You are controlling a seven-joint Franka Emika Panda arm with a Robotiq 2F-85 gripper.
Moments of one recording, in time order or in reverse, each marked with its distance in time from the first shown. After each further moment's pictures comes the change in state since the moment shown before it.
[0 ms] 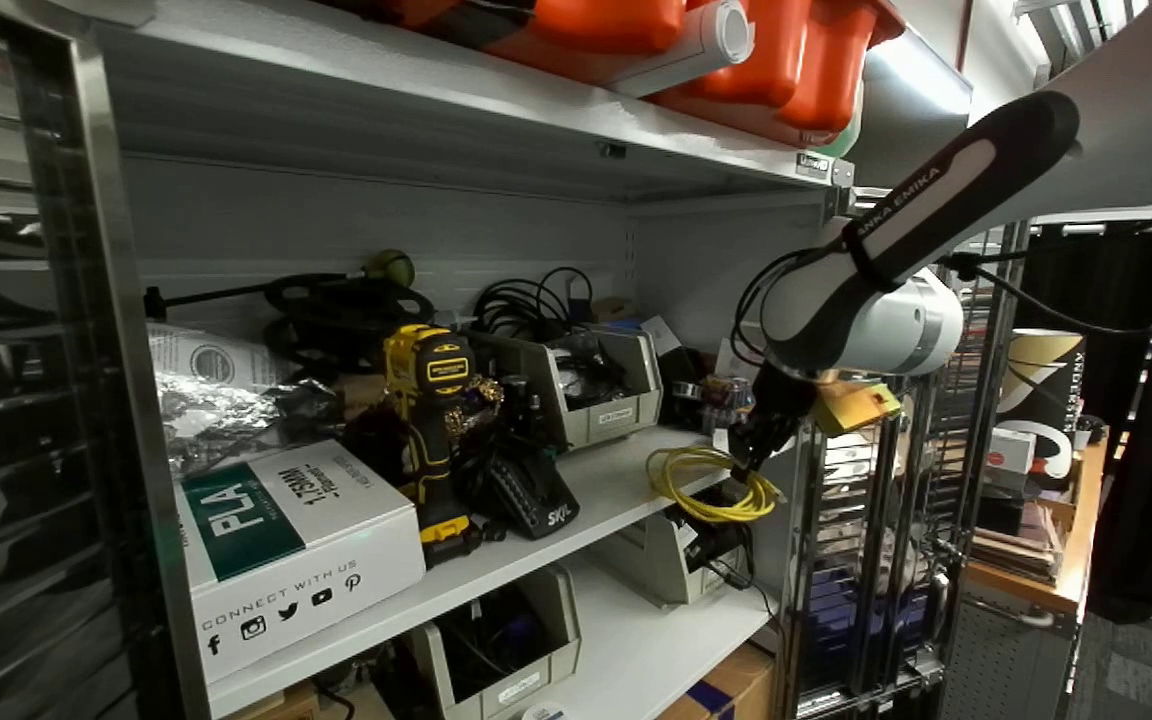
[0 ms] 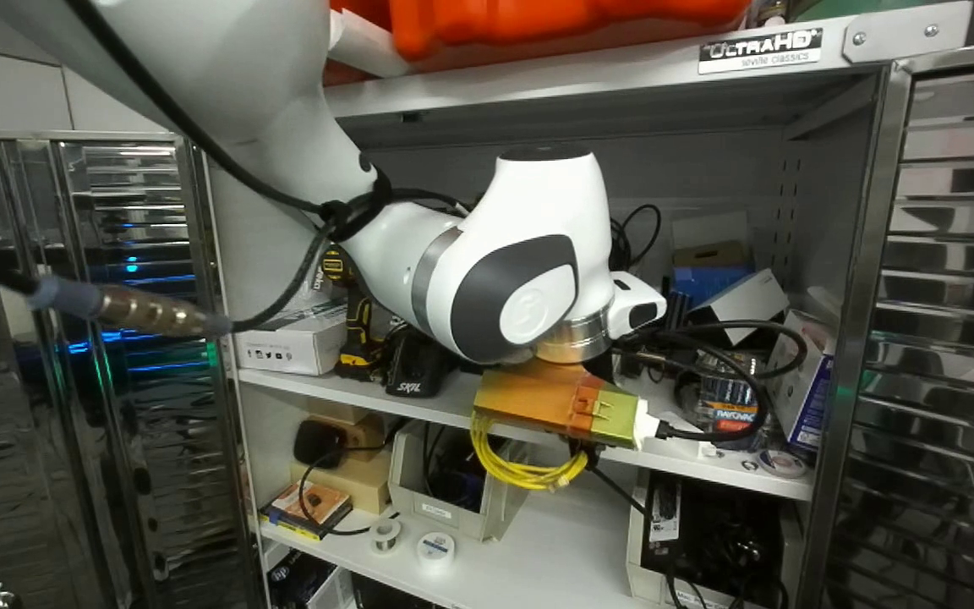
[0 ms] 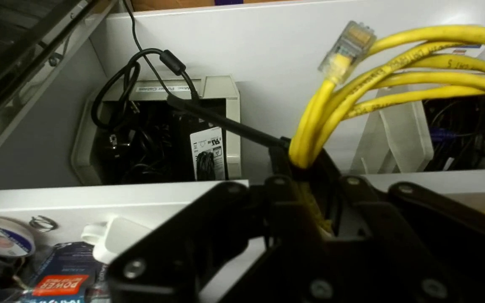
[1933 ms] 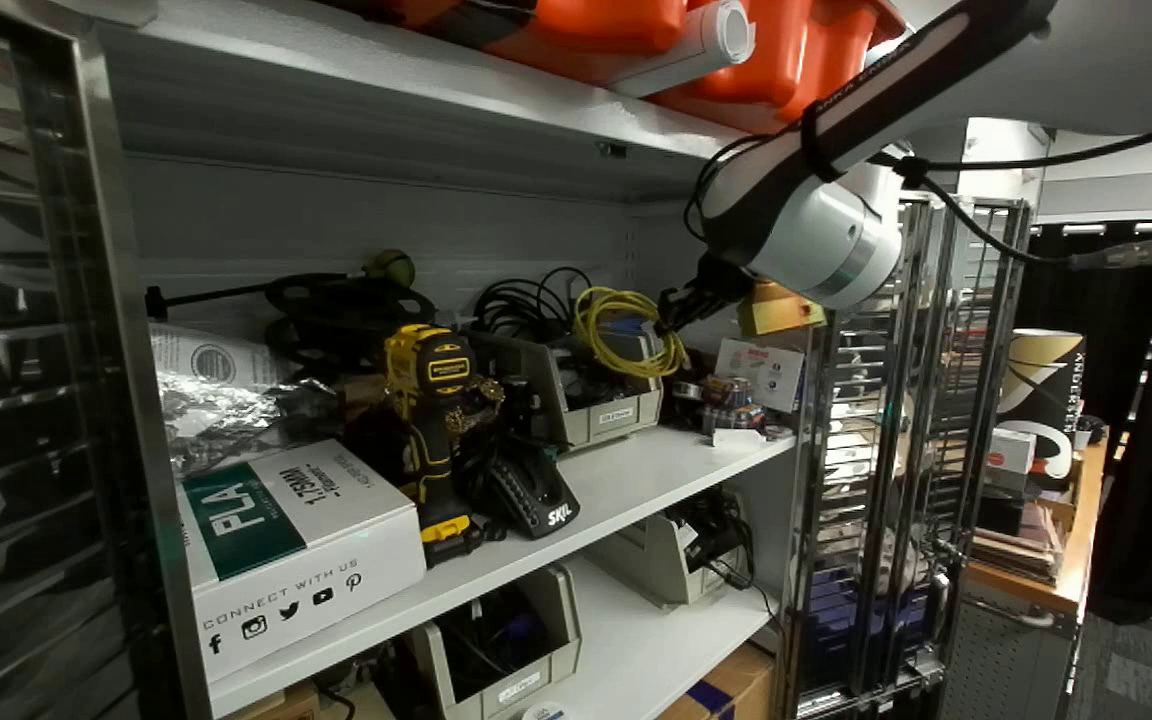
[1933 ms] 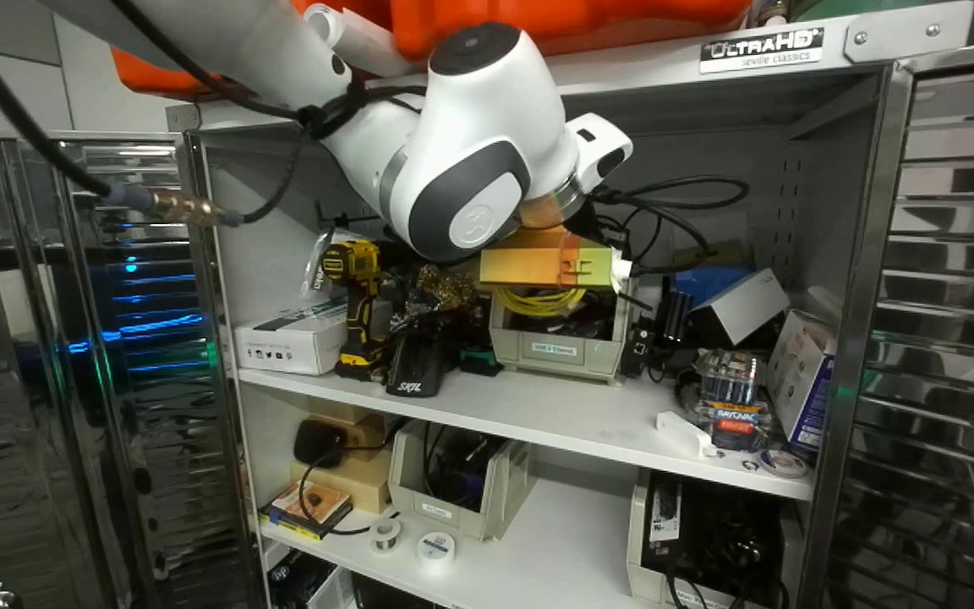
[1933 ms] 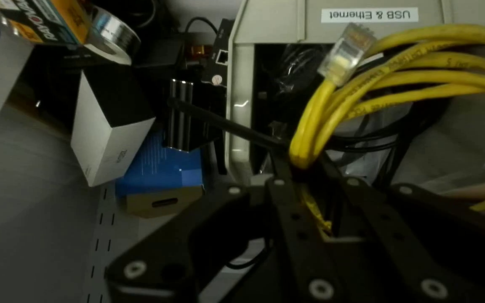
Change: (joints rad) arm 0.096 -0.006 0.040 0.180 0.315 0.349 -0.195
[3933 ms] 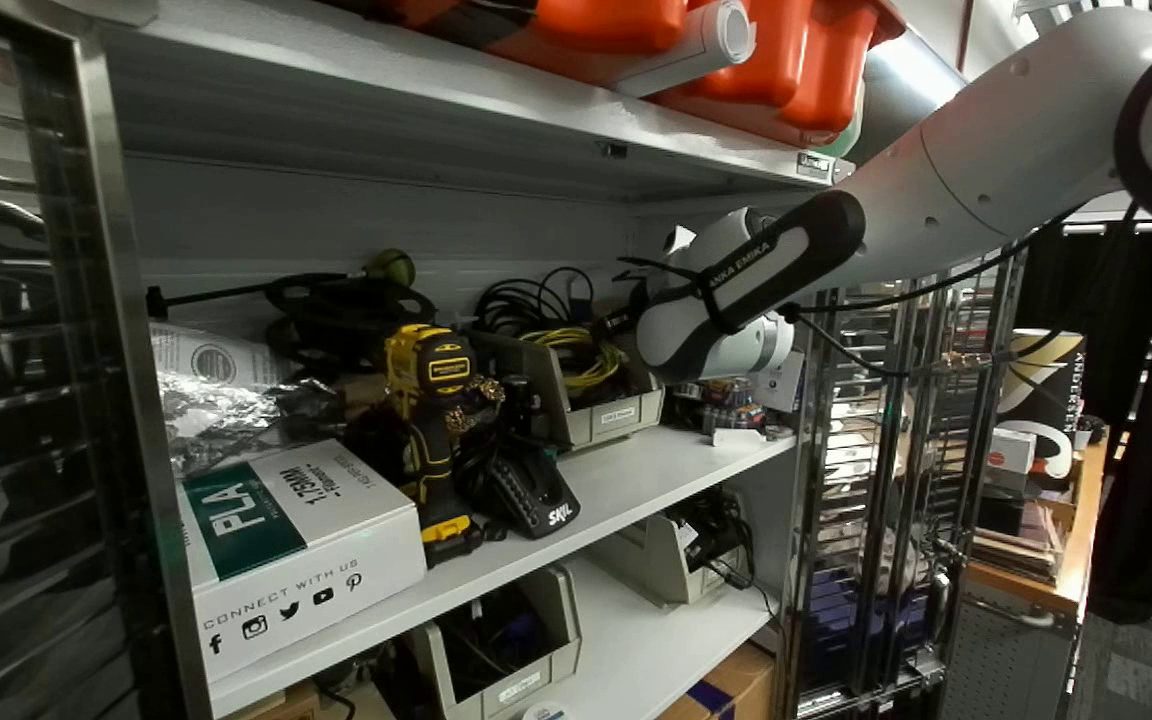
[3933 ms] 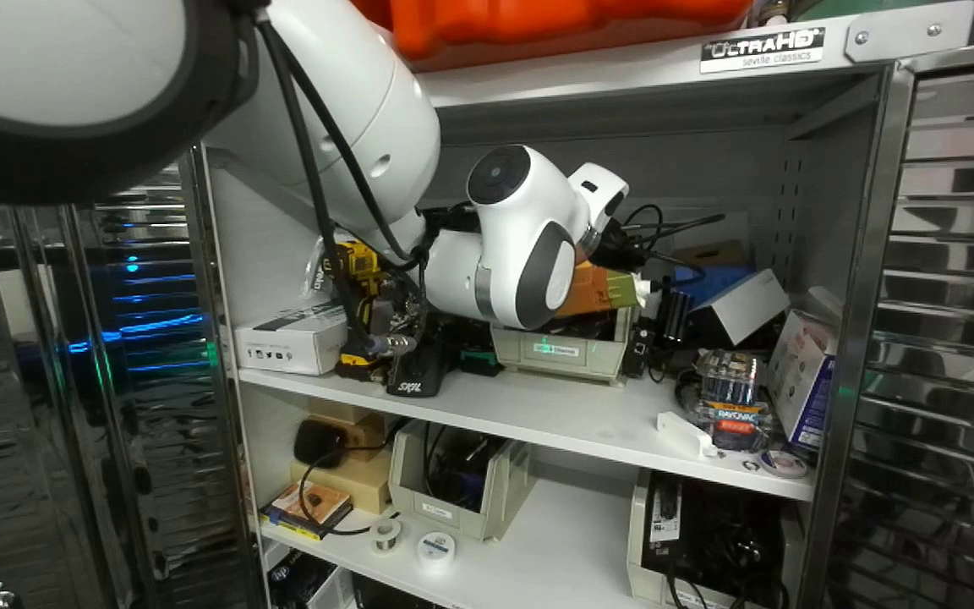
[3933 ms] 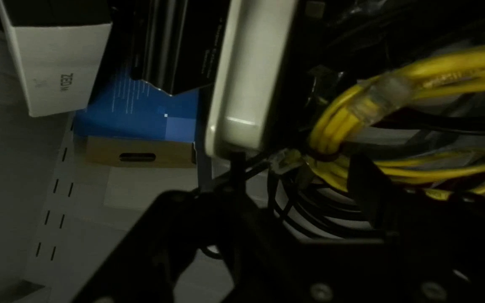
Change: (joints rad) arm 0.020 0.412 -0.036 0.377 -0.477 0.274 0.322
